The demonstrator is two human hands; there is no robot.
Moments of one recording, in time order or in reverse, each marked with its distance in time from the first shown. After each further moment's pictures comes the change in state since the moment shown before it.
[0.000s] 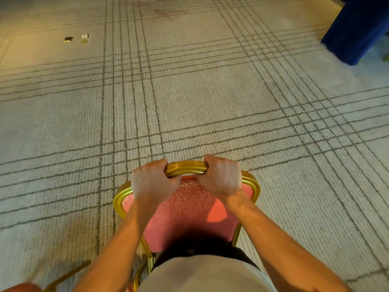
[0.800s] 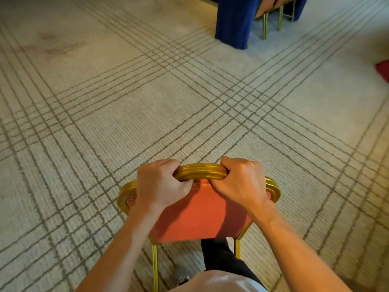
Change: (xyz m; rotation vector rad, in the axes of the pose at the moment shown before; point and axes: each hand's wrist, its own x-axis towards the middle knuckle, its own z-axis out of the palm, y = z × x) left_hand 0.067 0.112 -0.008 -0.347 0.025 0.747; right_hand -0.056 0.059 -0.097 -0.082 0.437 0.323
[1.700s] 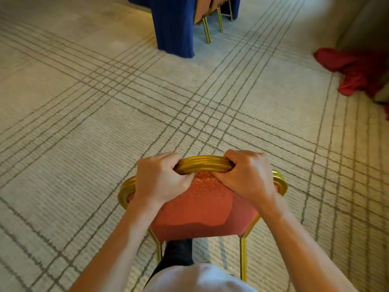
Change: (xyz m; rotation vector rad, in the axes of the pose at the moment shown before) left_hand 0.337 0.041 0.230 -0.219 -0.082 0.224; right_hand 0.245 0.264 0.007 -0.171 0.157 0.141
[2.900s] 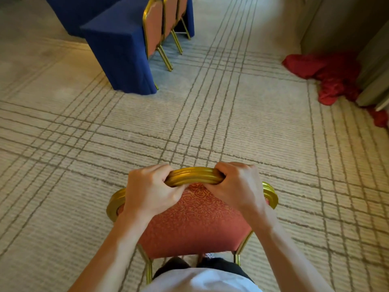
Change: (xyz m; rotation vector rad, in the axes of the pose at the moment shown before) left_hand 0.539 -0.160 0.291 -0.045 -0.098 0.224; right_hand 0.449 0.309 0.203 -0.084 0.090 0.232
